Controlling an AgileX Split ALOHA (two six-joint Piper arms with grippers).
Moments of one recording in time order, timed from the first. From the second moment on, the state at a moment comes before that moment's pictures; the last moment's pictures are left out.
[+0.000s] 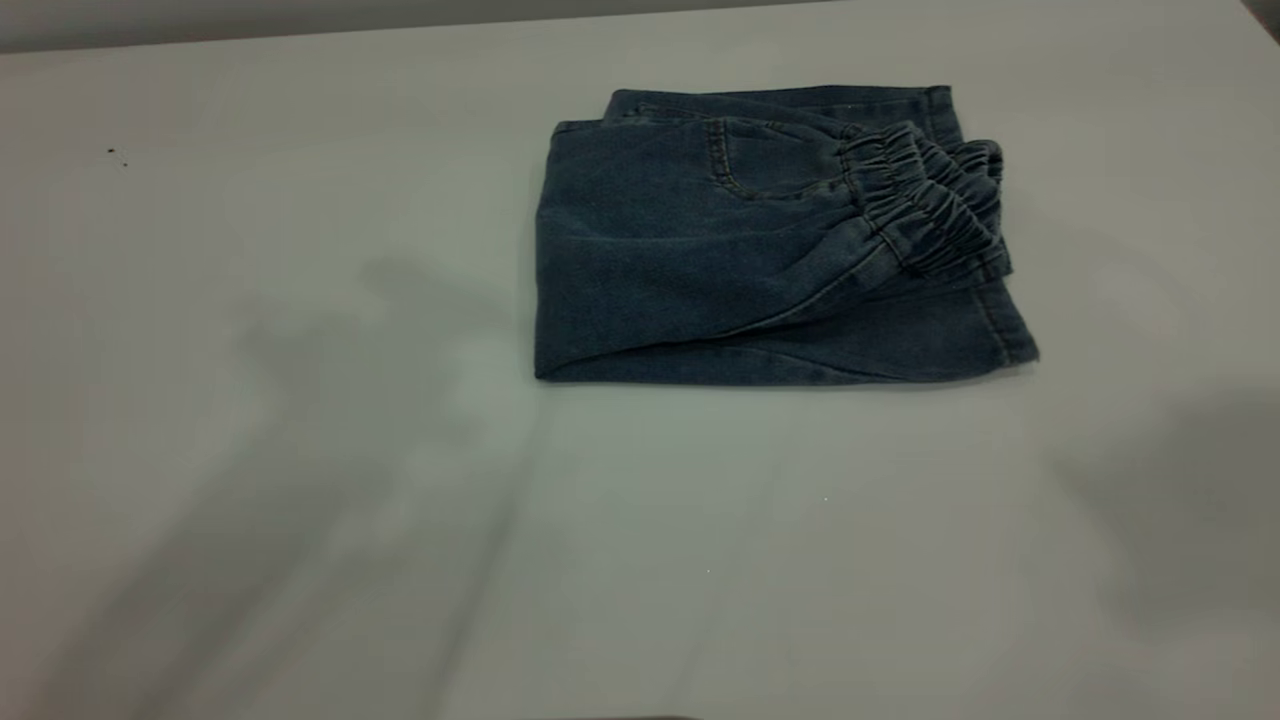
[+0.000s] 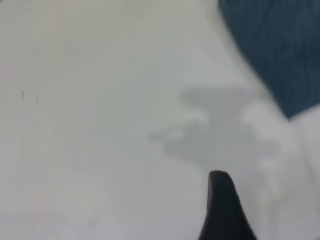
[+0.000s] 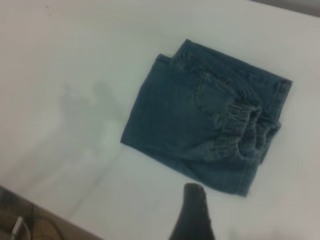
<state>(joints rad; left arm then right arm) -0.49 1.49 -1.55 0.13 1.17 0.03 0.24 1.11 -1.48 0.27 1.26 -0.05</state>
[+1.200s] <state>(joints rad) -0.49 0.59 -0.79 0.02 1.17 0.05 0.24 0.10 -0.56 0.17 1.19 -0.15</state>
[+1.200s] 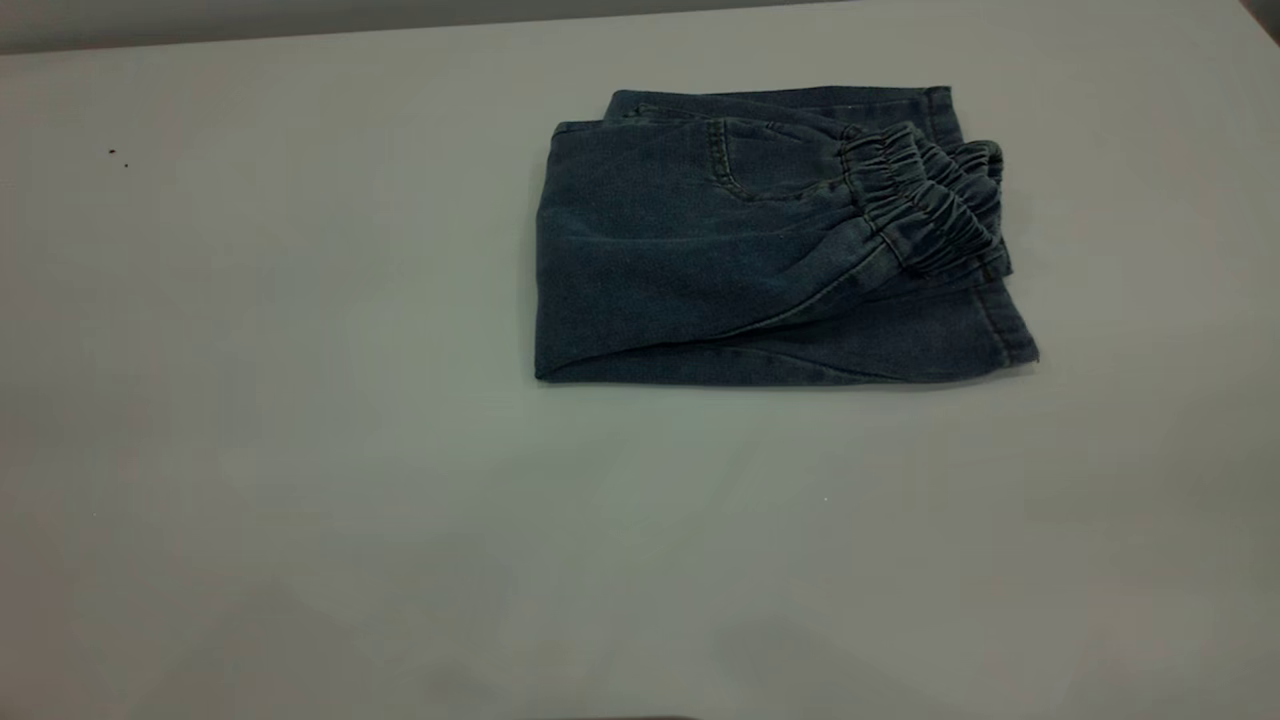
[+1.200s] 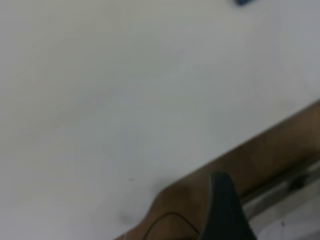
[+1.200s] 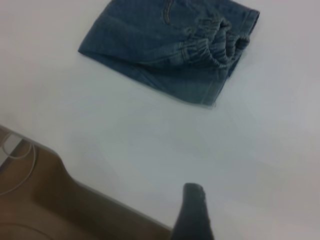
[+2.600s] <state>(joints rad) -0.38 0.40 -0.49 -0.11 1.11 0.13 0.23 0.08 -0.48 0.18 1.15 -0.15</state>
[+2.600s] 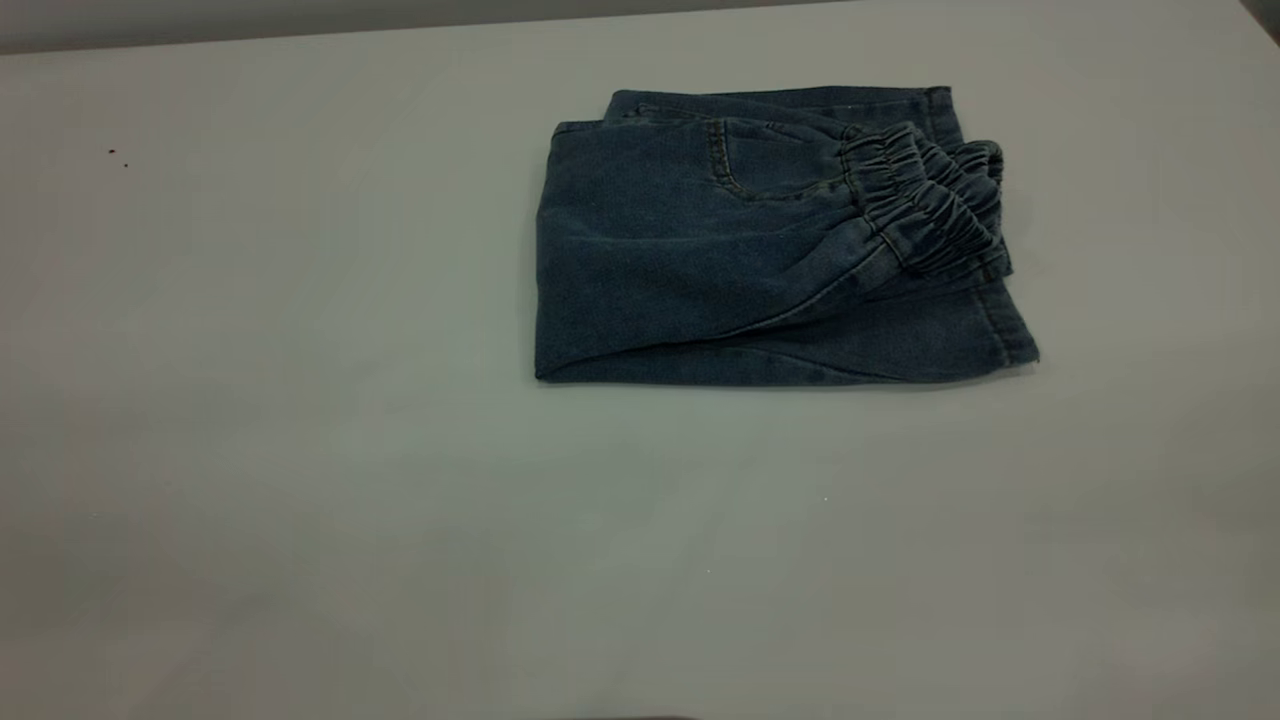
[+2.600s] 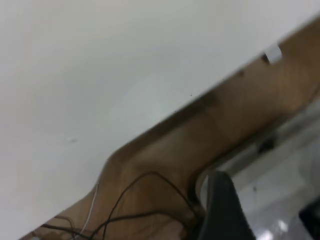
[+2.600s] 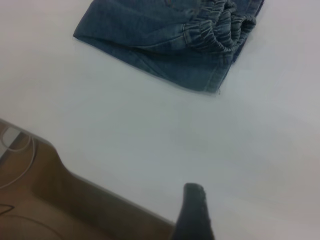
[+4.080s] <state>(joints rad) -0.03 -0.02 -0.49 -0.11 1.13 0.13 -0.03 -0.01 -0.48 0.13 1.15 -0.08</state>
